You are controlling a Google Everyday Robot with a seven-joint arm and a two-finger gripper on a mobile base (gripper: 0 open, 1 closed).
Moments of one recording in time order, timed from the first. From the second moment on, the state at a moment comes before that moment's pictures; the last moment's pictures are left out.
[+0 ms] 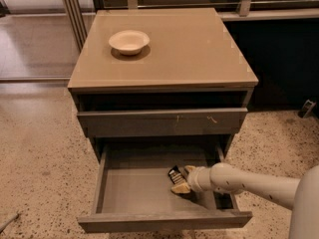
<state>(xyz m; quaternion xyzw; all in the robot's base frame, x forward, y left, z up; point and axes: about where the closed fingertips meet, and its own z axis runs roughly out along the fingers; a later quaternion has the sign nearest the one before) 0.578 -0.099 0.350 -0.42 0.83 0.18 0.32</state>
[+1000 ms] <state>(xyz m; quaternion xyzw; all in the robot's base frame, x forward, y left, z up) 0.573 -0.098 0.356 -0.42 0.83 0.18 0.32</state>
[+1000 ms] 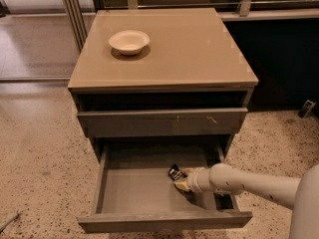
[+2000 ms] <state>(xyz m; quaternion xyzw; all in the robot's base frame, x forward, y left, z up) 0.545 -0.078 0.395 -0.54 0.78 0.17 0.29</state>
